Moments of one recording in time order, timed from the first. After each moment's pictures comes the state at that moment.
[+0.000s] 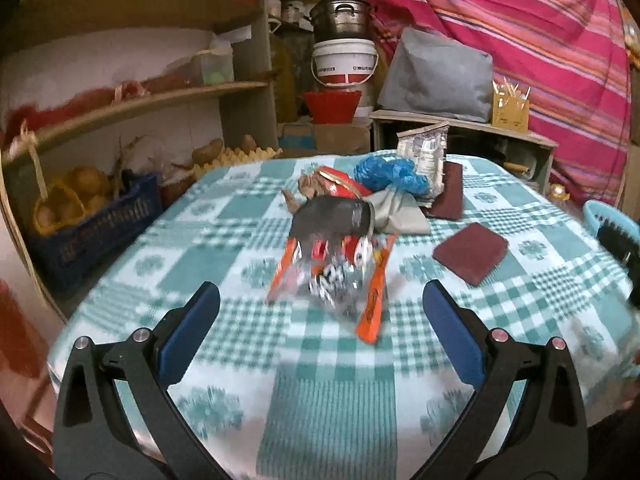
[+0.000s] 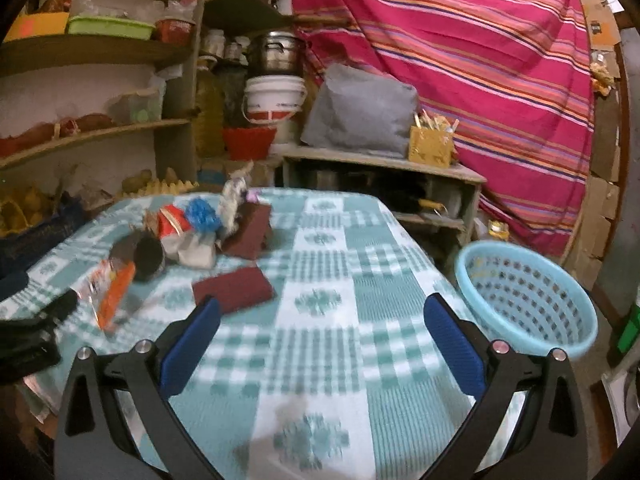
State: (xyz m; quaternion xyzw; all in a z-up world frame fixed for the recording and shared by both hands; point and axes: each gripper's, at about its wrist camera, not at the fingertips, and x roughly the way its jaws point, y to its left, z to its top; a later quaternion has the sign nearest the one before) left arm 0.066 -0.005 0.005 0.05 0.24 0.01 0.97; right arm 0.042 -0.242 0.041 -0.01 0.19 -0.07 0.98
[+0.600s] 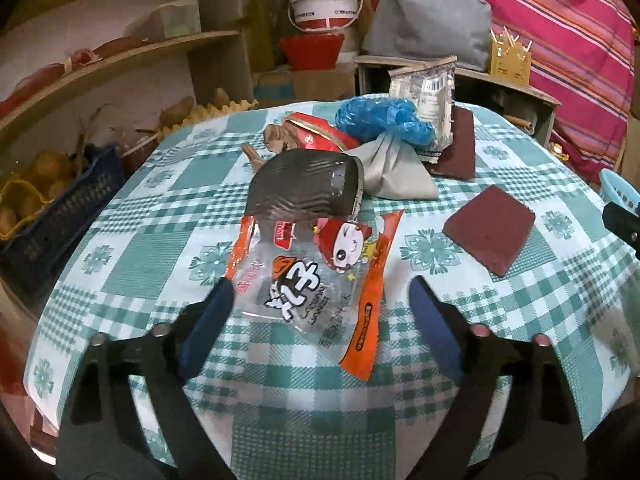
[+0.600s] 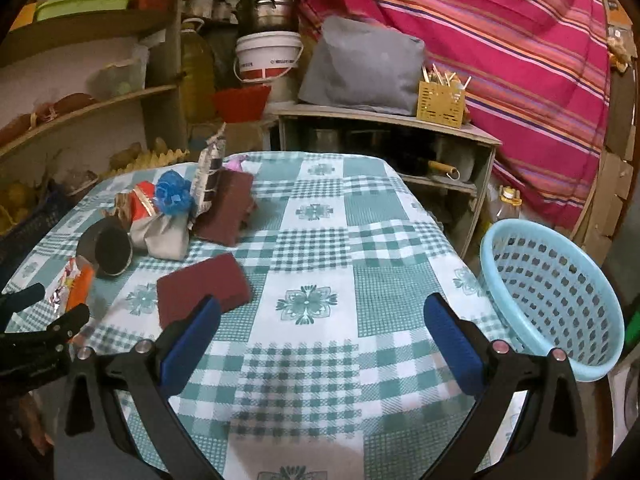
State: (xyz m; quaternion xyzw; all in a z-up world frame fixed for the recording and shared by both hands) left arm 0.132 -0.015 -0.026 0.05 0.35 -0.02 0.94; right arm 0.103 -0.267 0.013 0.01 0.28 -0.07 0.96
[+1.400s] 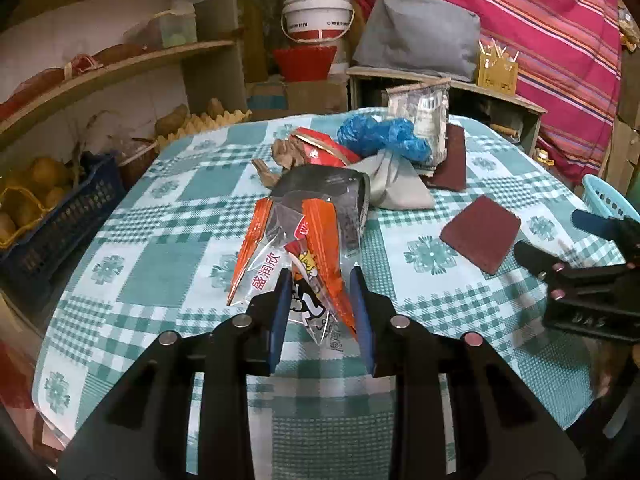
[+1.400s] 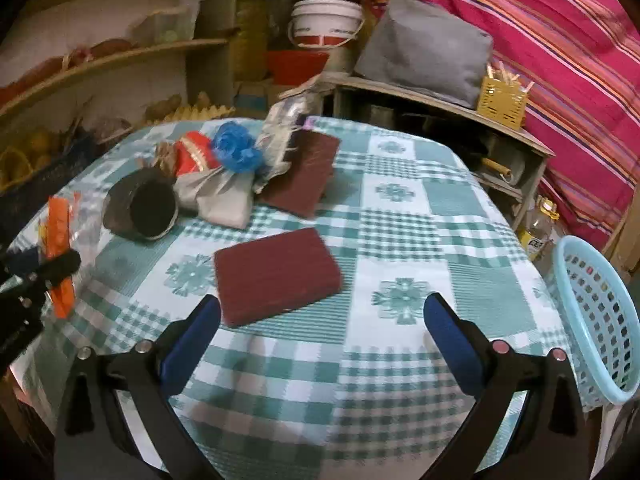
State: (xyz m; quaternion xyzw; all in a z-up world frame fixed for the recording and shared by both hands) left arm 0.119 0.010 -0.009 0.04 0.33 -0.05 0.94; right arm 0.136 -0.199 -0.005 -0.04 0.34 0.01 0.94
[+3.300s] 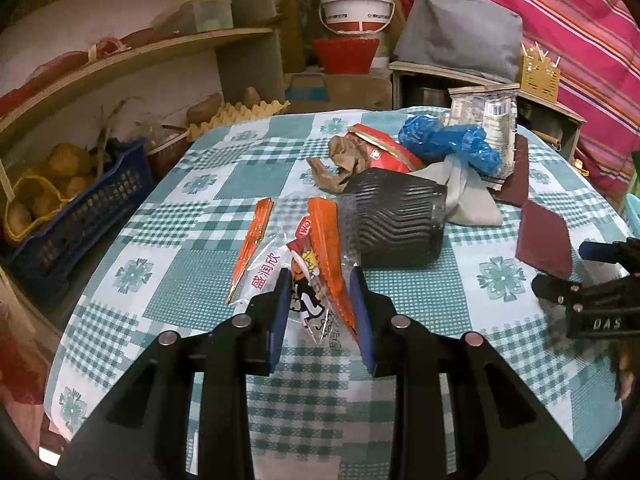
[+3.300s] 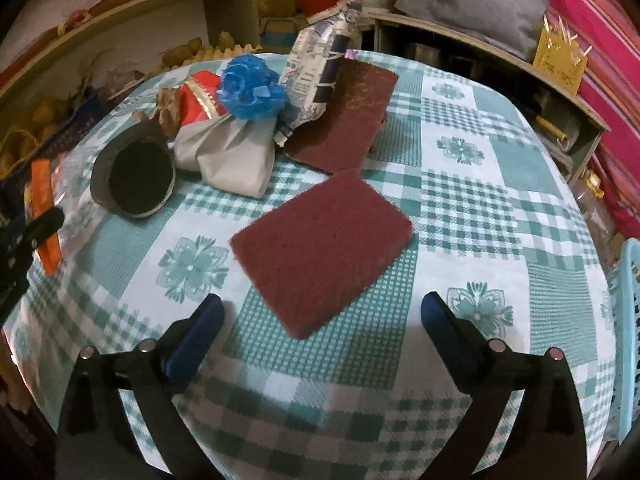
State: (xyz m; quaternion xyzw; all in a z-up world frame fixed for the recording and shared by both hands) left arm 0.157 0.040 -0.015 0.04 0.34 0.01 0.94; right arm 0.197 -0.186 -0.032 -0.03 0.45 0.06 0.89
